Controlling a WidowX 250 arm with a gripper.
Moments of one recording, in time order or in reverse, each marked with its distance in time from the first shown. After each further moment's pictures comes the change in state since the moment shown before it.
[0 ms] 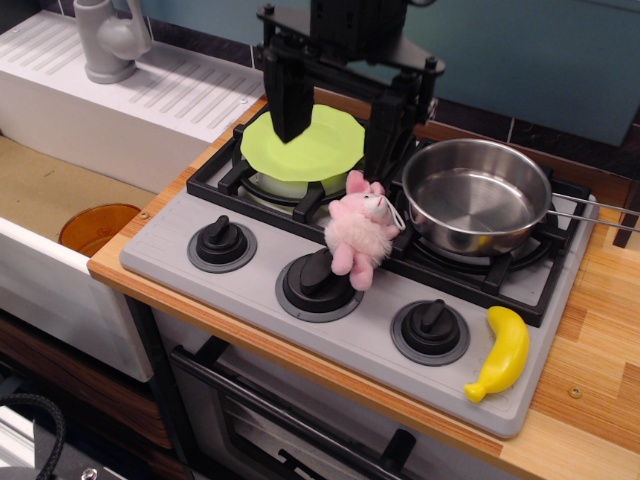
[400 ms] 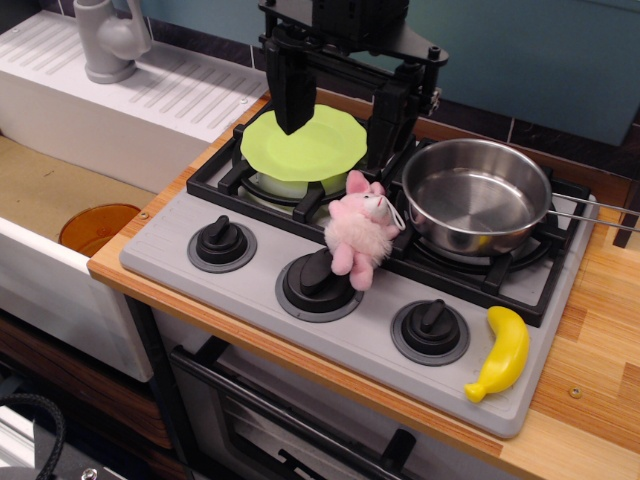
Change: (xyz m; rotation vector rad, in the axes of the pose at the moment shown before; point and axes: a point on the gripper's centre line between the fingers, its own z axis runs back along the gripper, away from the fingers) arm 0.003 0.003 0.007 0.000 -0.026 -0.003
